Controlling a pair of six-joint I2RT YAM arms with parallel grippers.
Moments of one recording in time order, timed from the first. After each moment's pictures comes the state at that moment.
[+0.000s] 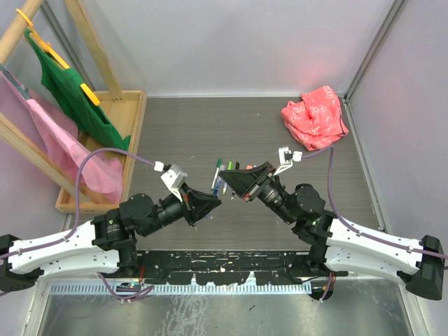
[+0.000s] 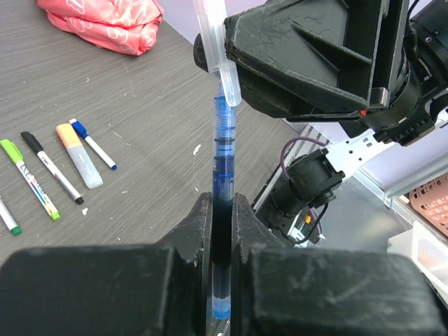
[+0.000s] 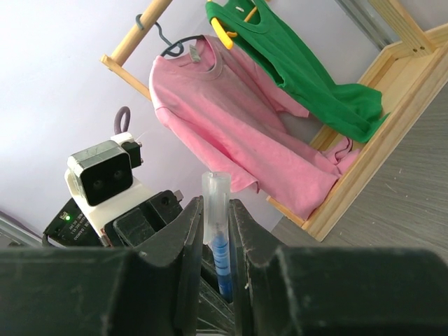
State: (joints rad) left arm -1.27 0.71 0.72 -0.03 -0.25 -0.46; right arm 1.11 0.80 0.59 0.54 0.22 0.86
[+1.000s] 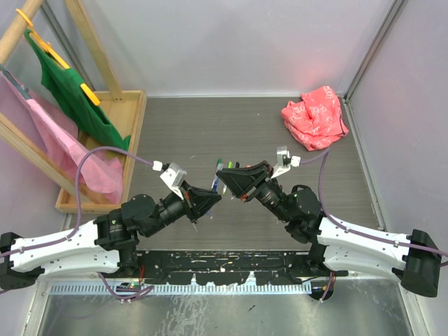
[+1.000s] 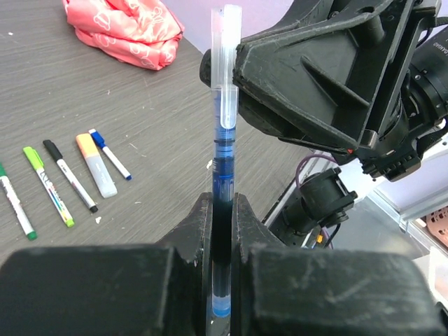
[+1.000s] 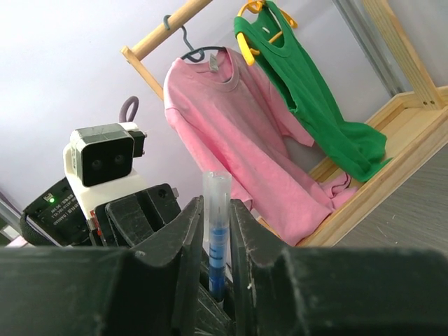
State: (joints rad) left arm -1.28 0.73 0.72 0.01 -0.34 -0.45; right arm 1.08 0.89 0.51 0.83 0.13 0.71
